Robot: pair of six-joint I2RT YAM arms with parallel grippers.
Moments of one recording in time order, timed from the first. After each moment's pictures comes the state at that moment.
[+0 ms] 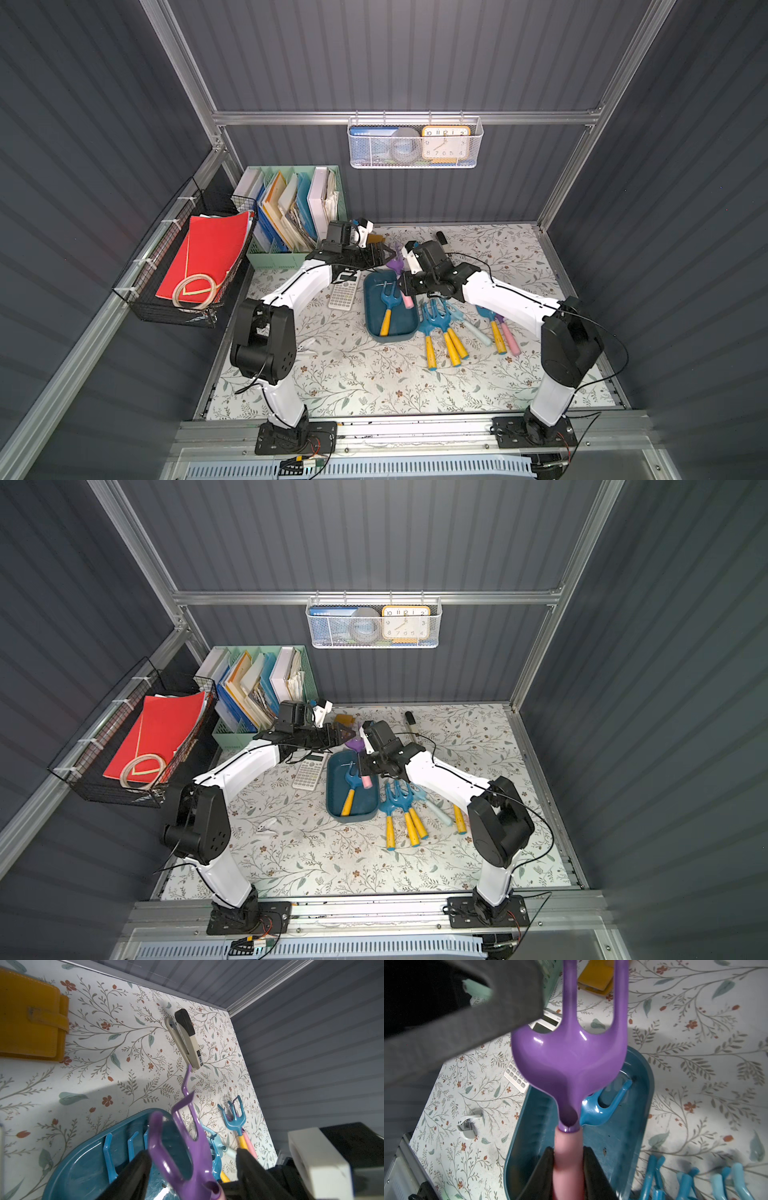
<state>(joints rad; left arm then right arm) -0.26 1.78 1.37 -0.24 0.64 -0.44 0.69 1.80 1.41 -0.40 -0.14 0.43</state>
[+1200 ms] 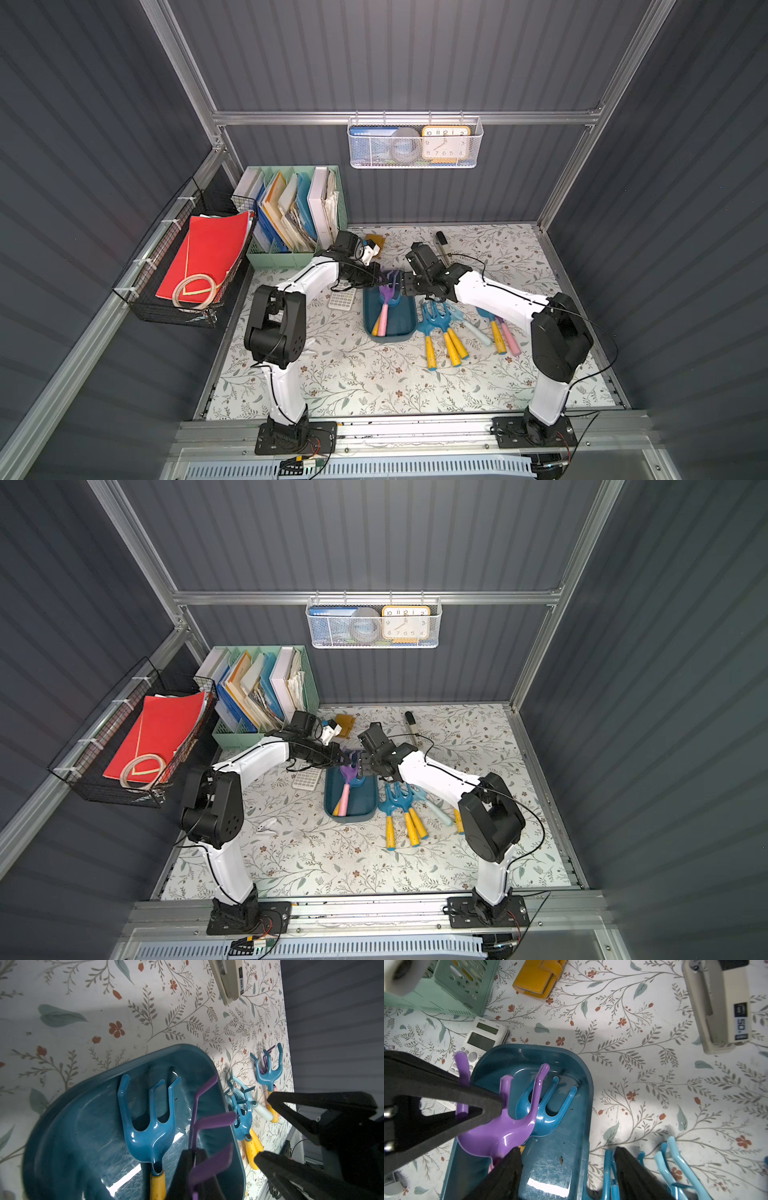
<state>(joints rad) -0.25 1.93 1.44 -0.57 0.68 -0.21 0.70 1.84 1.43 -0.48 0.17 0.50</state>
